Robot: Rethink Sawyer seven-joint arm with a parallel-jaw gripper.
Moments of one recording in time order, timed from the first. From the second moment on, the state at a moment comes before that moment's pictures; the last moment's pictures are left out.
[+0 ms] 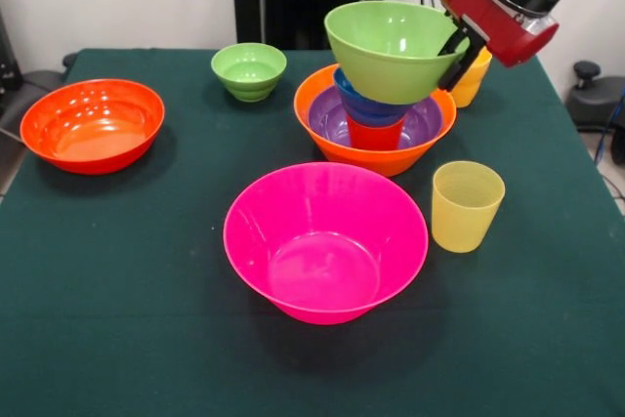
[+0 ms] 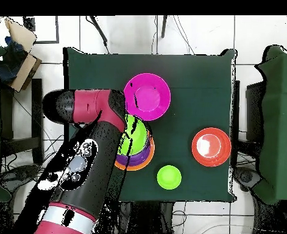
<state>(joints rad) 0.32 -0.38 -0.52 1.23 0.15 0.97 2.55</state>
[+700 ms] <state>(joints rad) 0.34 -0.36 -0.56 1.25 0.15 0.97 2.55</state>
